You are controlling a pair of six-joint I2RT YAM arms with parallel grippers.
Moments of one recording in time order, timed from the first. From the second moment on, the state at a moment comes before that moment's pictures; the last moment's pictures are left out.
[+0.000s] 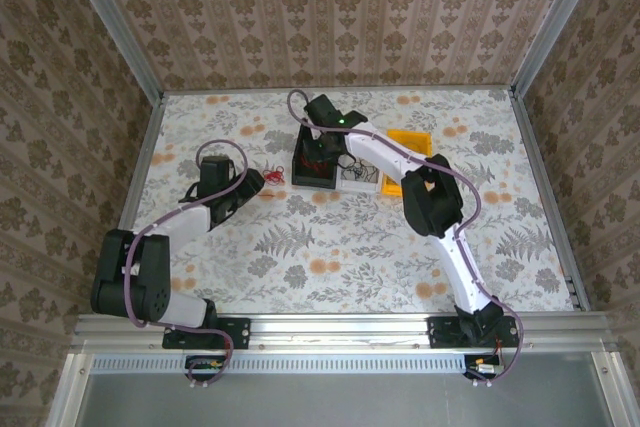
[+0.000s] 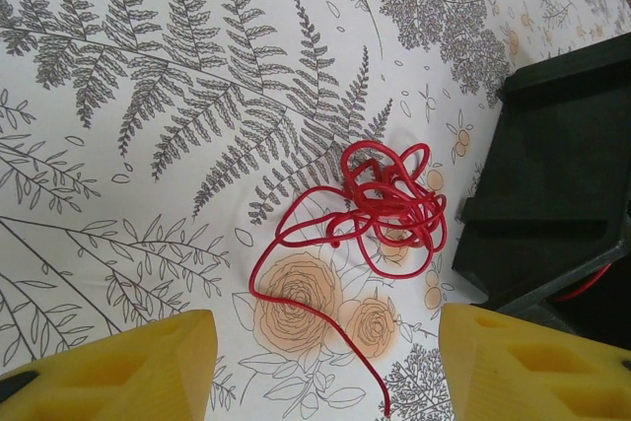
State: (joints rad) left arm -0.21 1.43 0.64 0.03 0.17 -0.77; right arm 0.59 2.29 2.04 -0.76 0.02 0.23
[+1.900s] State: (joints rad) left arm -0.39 1.51 0.83 -0.48 0.60 -0.32; right arm 0.62 1.83 1.33 -0.45 -0.17 0.24
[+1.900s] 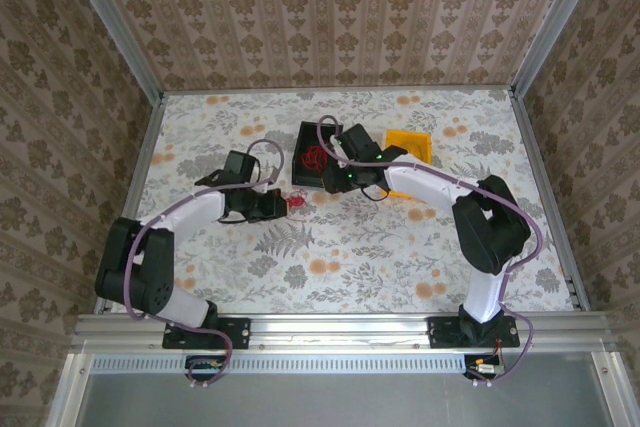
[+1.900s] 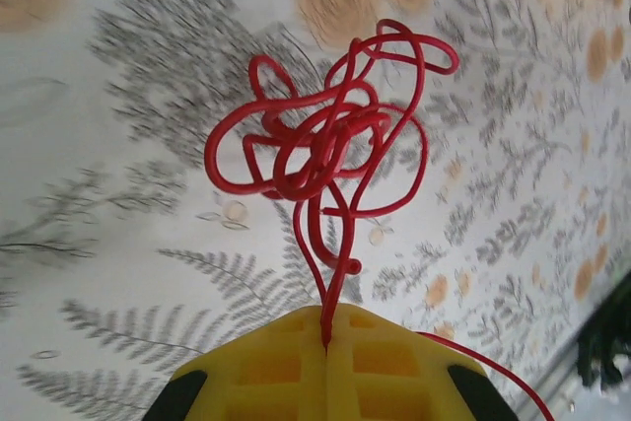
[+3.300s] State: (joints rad) left arm -0.35 1.71 0.91 -0.50 0.45 -0.32; right arm 0.46 1.61 1.02 -0.32 0.03 0.38
